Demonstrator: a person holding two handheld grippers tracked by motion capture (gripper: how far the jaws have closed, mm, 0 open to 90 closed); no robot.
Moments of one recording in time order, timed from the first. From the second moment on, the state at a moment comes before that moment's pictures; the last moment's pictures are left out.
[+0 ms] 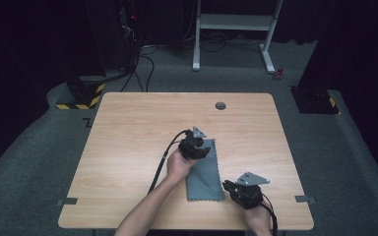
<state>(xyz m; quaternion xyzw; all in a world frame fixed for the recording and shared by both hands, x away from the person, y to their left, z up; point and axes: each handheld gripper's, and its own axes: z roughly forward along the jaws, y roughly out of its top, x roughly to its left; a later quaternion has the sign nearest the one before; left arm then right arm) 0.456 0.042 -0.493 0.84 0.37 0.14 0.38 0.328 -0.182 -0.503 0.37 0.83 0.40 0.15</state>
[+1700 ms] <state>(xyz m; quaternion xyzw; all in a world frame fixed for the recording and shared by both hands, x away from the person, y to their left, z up) 0.315 0.086 -0.517 0.85 0.36 0.18 0.34 0.335 -0.162 -0.517 0.31 0.86 0.37 0.14</state>
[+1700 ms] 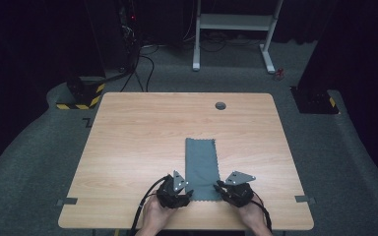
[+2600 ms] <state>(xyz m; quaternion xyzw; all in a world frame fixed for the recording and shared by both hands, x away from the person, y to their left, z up) 0.325 0.109 -0.513 0.83 0.38 0.15 0.37 0.341 -0.184 -0.515 0.34 0.84 0.39 0.14</state>
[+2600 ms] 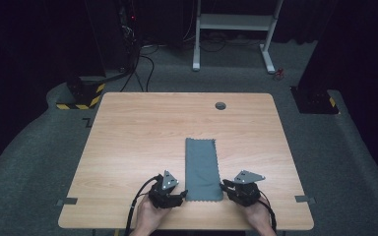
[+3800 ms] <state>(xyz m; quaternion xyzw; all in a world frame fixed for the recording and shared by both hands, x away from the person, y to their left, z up) 0.477 0.074 -0.517 0.81 0.44 0.17 0.35 0.491 -0.137 -0.521 0.43 0.81 0.36 0.17</state>
